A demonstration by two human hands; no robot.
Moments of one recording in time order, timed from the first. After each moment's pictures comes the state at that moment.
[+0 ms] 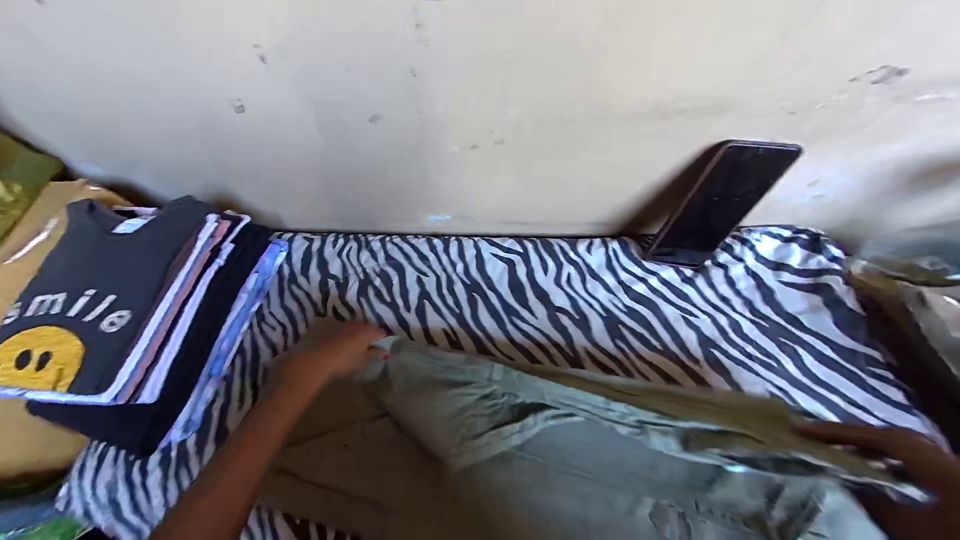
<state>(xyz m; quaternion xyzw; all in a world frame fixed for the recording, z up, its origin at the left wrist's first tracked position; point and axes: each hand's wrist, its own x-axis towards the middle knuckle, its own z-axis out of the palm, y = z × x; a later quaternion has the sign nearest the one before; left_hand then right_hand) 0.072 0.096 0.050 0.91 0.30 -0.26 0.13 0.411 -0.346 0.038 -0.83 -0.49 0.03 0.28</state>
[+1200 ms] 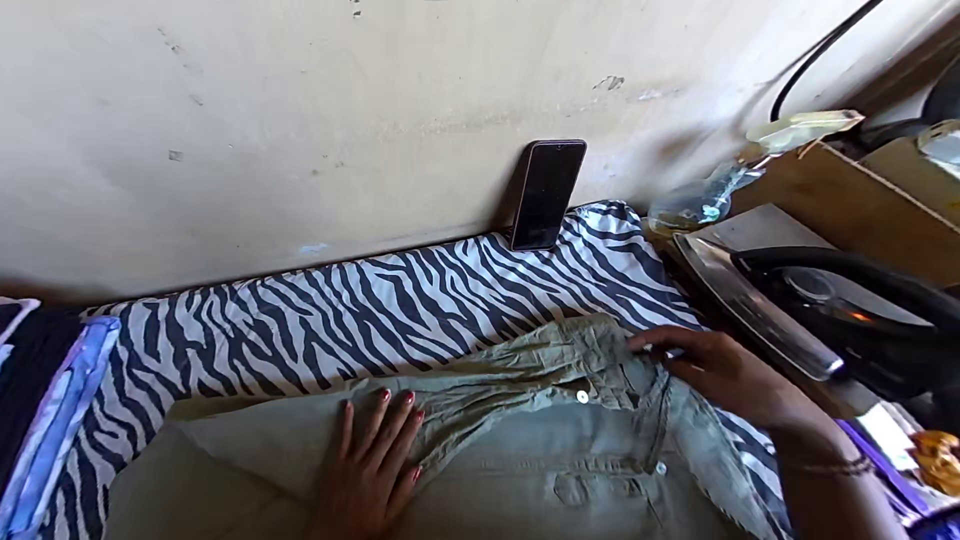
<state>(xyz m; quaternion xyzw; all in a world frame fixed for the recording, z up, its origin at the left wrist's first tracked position) 0.095 -0.049 -0.068 0.98 0.09 0.17 0.03 0.468 -0.338 0.012 -0.80 -0.43 0.21 0.38</state>
